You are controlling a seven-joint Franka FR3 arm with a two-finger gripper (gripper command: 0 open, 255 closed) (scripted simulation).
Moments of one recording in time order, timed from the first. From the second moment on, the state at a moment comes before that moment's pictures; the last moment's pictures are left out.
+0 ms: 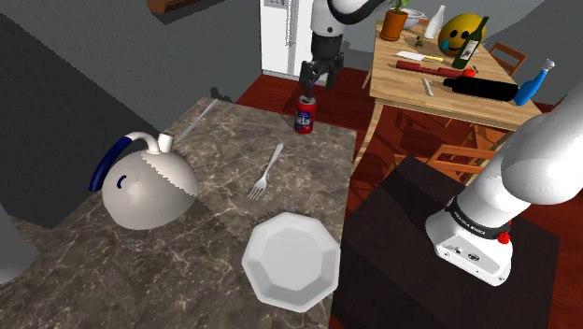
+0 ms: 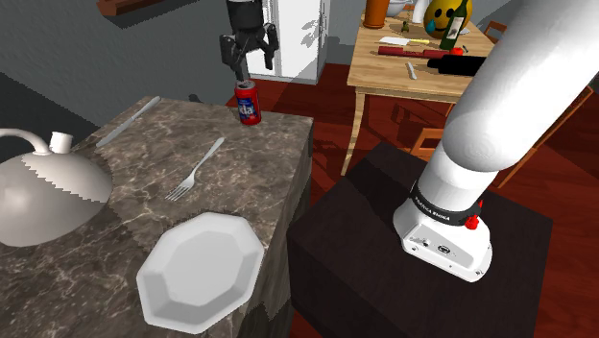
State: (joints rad) arm 0.02 -0.09 0.14 -2.16 0.00 2.05 0.21
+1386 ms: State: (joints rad) arm 0.03 0.08 0.15 -2.13 -0.03 2.21 0.24
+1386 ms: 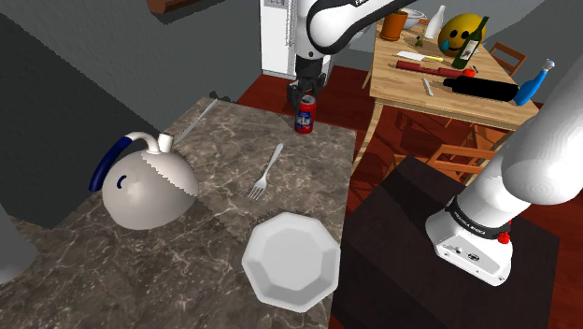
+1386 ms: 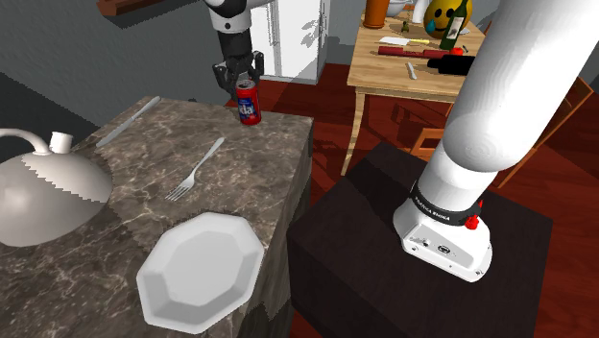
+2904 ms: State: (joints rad) arm 0.03 0.00 0.15 -2.01 -0.01 2.01 0.23
